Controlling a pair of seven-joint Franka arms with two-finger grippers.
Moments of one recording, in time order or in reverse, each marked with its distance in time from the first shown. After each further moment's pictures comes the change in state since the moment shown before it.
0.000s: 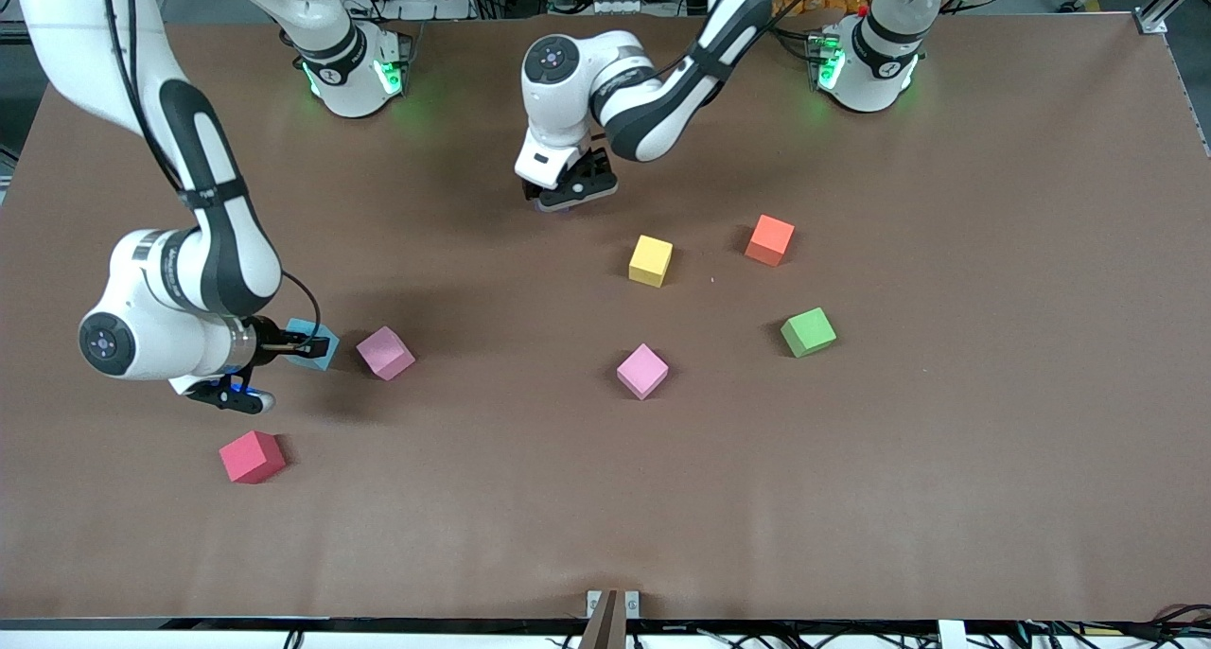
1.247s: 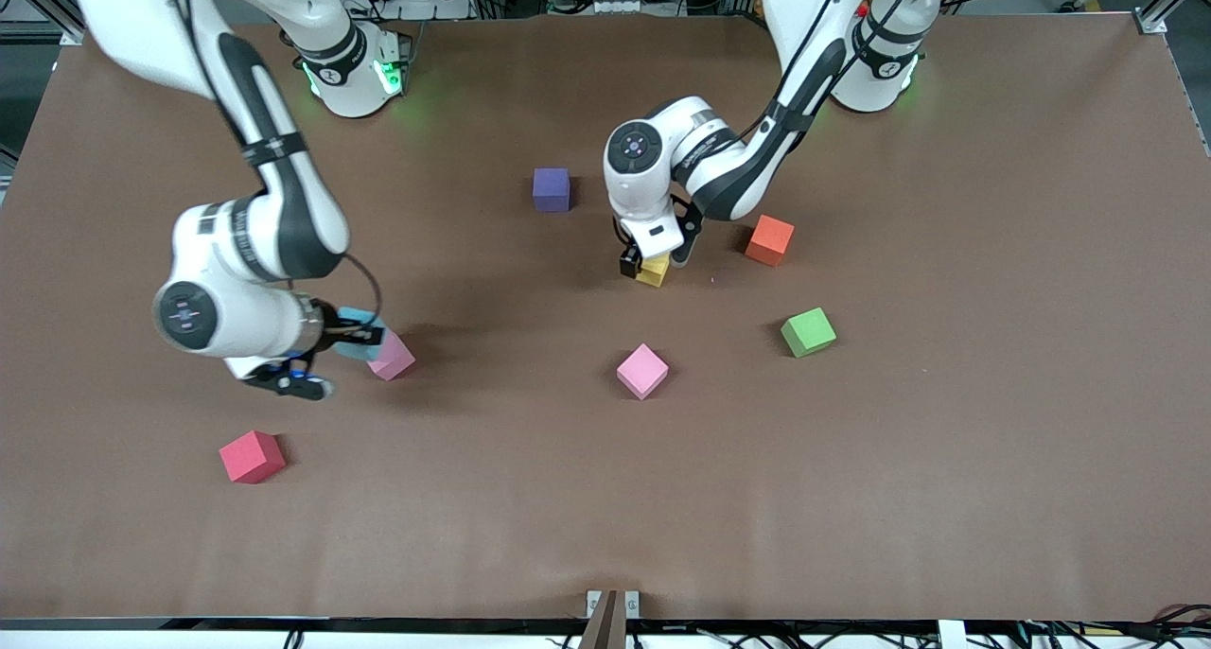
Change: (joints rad) left arm 0.246 -0.100 0.017 -0.227 0.008 0.037 -0.692; right arm 0.194 -0.053 -0.001 -0.024 0.000 0.009 0.188
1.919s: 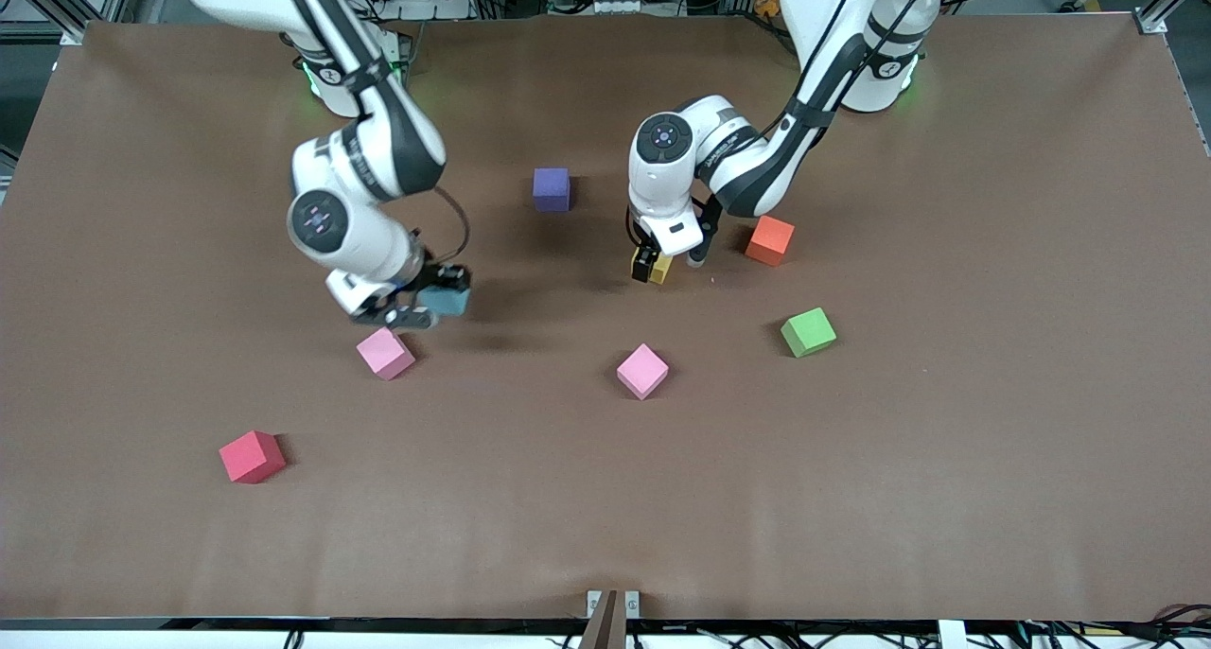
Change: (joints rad) left arm 0.028 -0.015 0.007 -0.077 0.043 0.139 -0.004; right arm 0.245 -0.178 0.014 -0.357 0.122 0.295 0.014
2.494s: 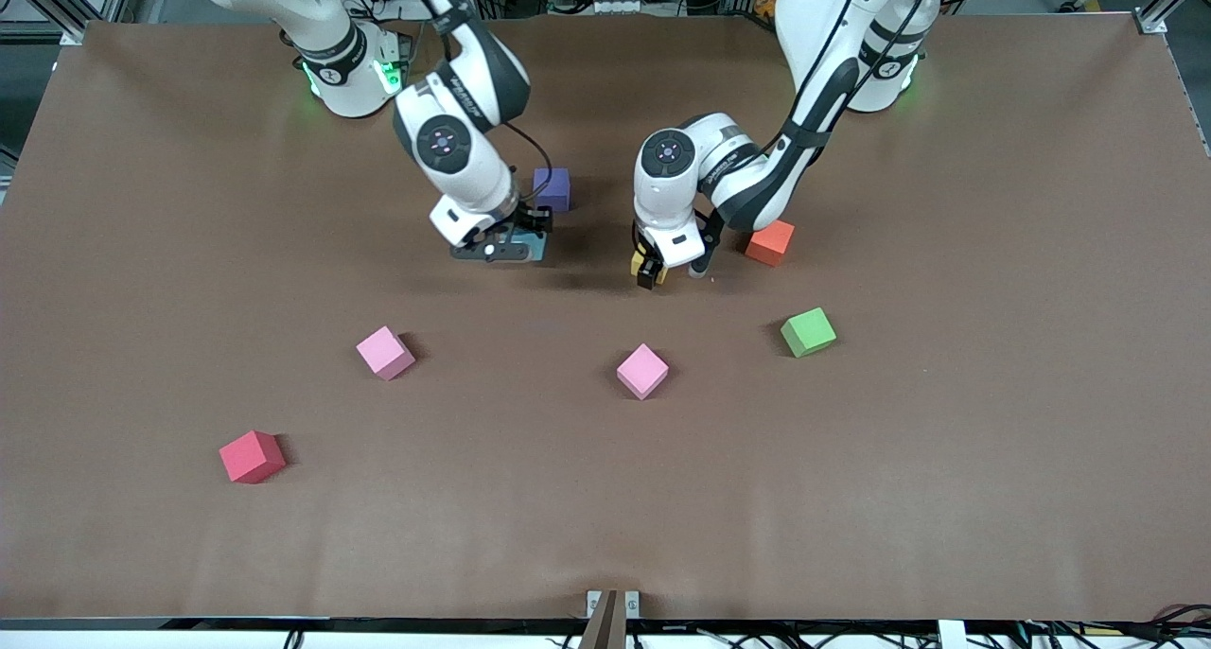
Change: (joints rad) left arm 0.021 0.049 0.001 -0.004 0.059 0.053 0.000; right arm 0.255 0.027 0.010 -0.071 0.022 0.162 0.216
